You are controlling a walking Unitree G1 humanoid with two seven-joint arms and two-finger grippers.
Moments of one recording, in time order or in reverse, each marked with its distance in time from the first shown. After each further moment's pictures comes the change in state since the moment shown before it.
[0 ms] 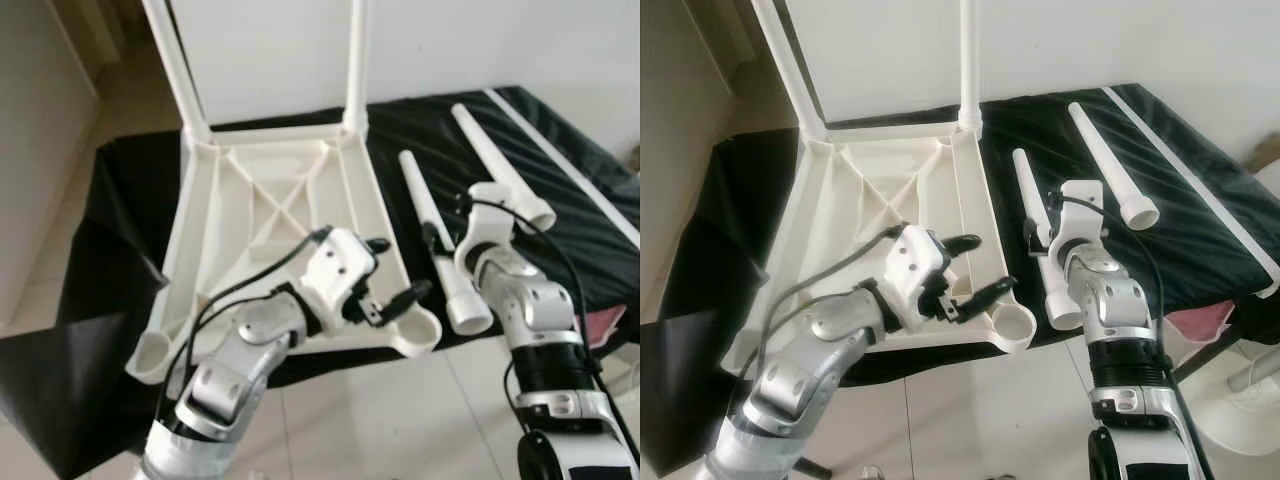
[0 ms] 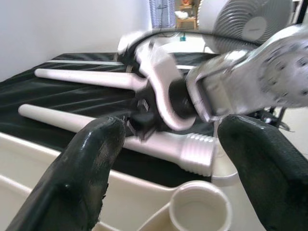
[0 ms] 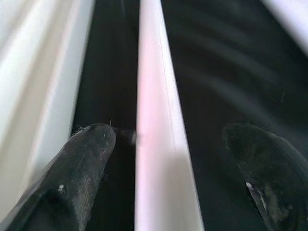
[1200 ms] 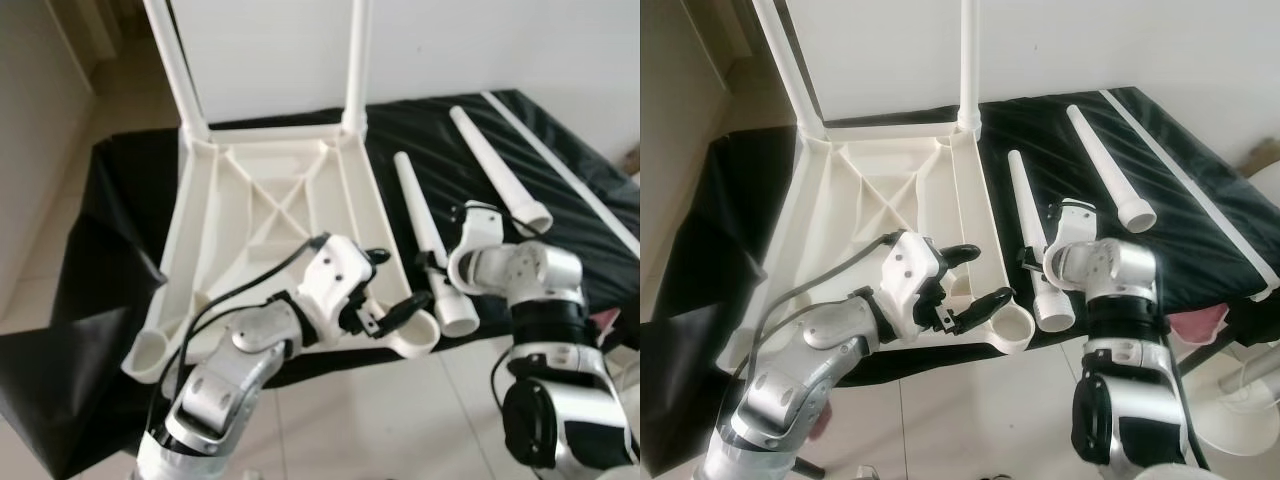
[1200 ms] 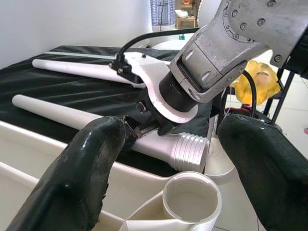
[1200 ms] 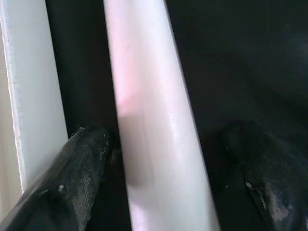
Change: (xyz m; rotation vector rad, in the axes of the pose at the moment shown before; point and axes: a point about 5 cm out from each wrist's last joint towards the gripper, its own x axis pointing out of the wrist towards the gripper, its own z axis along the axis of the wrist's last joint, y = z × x) left arm -0.010 -0.003 0.002 -0.023 0.029 0.013; right arm 0.005 0.000 0.005 0.211 0.429 -0.005
